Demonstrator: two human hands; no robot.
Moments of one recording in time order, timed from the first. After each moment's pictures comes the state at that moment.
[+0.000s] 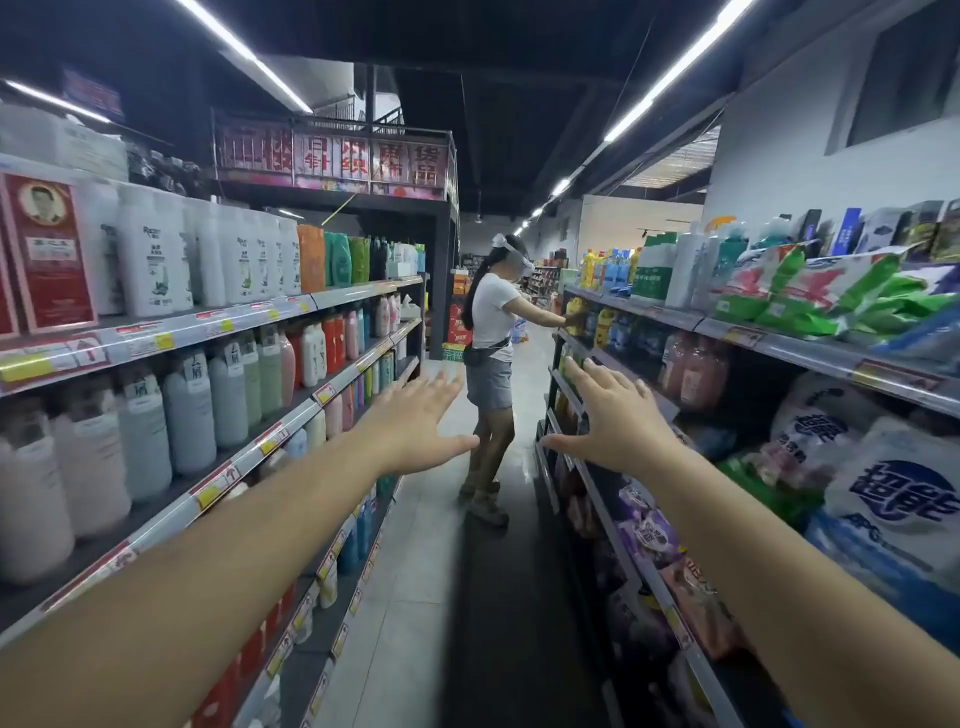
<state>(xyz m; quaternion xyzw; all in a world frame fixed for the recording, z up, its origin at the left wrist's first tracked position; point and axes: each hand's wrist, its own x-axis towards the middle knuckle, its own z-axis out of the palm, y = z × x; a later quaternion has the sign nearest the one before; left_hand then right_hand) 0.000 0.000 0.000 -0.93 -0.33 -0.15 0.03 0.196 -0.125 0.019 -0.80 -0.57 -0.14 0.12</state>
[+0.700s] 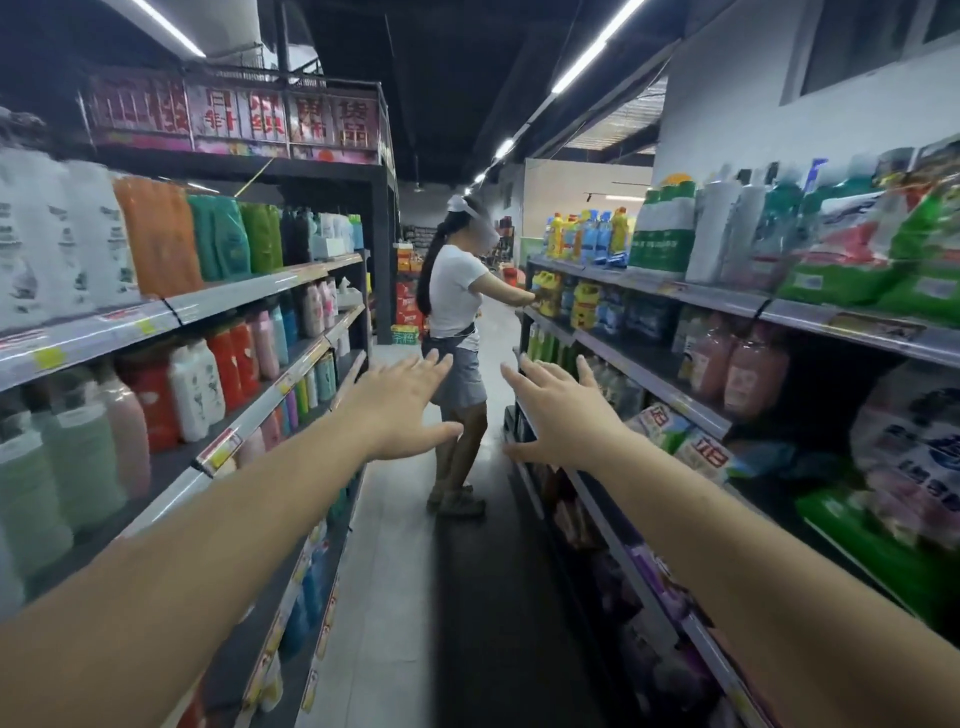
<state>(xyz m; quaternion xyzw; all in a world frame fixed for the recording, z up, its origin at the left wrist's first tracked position) 0.172 0.323 0.000 -0.95 -0.27 -0.13 0.12 0.330 0.192 -0.002 -0.78 -0.60 -0.20 0.01</state>
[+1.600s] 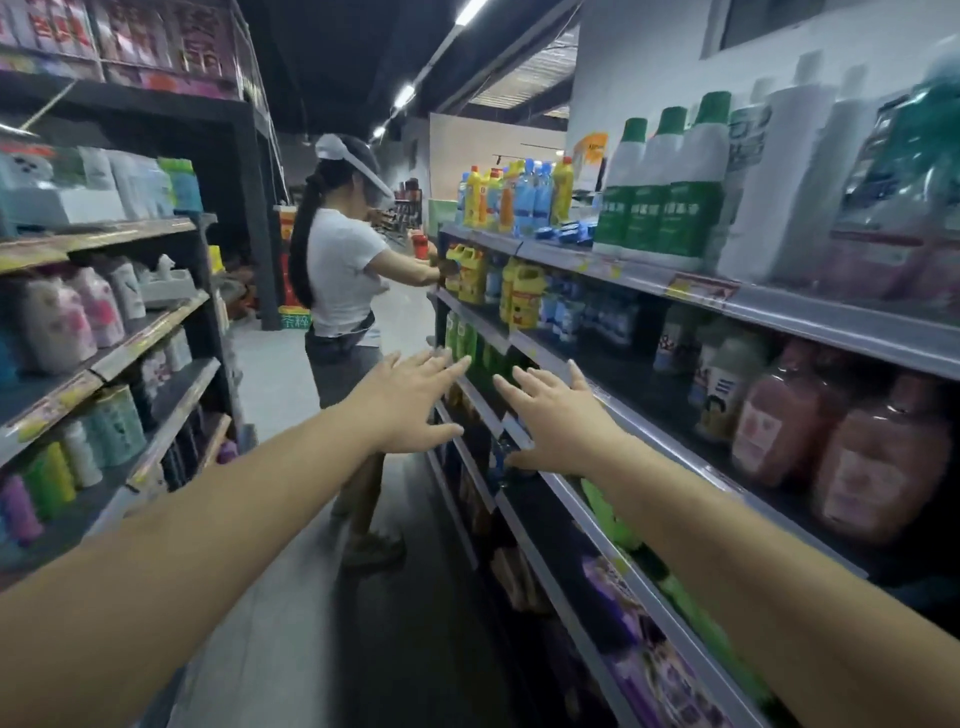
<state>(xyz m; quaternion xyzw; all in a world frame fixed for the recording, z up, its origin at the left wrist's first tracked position) 0.608 0.647 -0.023 -0.98 -0.12 -0.09 0.13 0.724 0.485 -0.032 -0.83 -0.52 -0.17 -0.07</state>
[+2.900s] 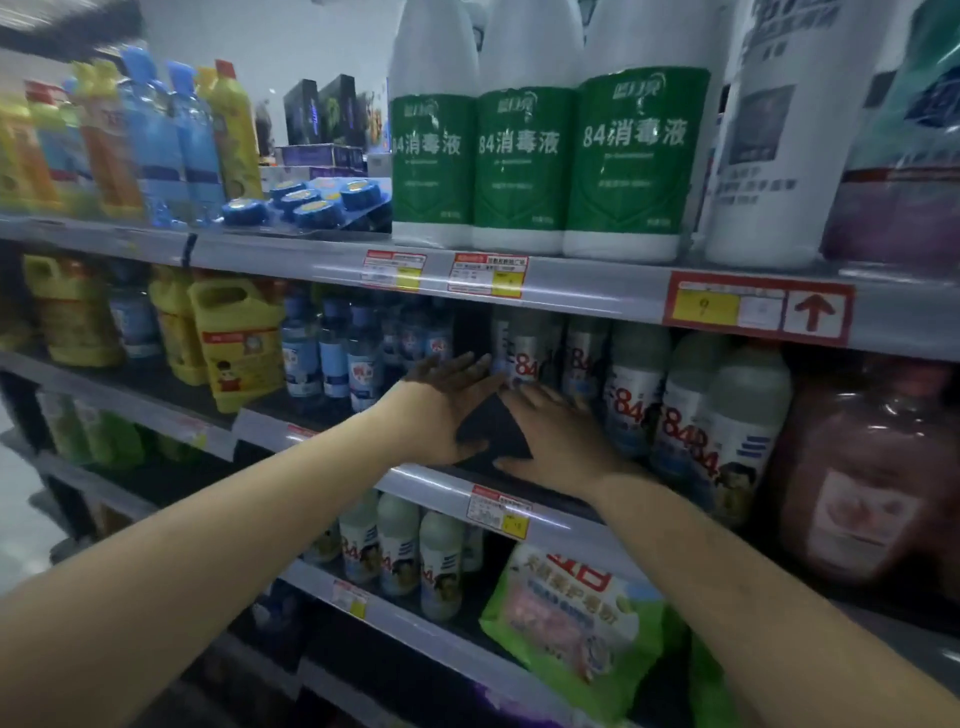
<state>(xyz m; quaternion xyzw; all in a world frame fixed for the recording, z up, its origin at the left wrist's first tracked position) 1.121 0.750 -0.056 -0.93 0.32 -0.14 0.14 1.084 0.583 -0.082 -0.98 -0.15 -0.14 0.01</state>
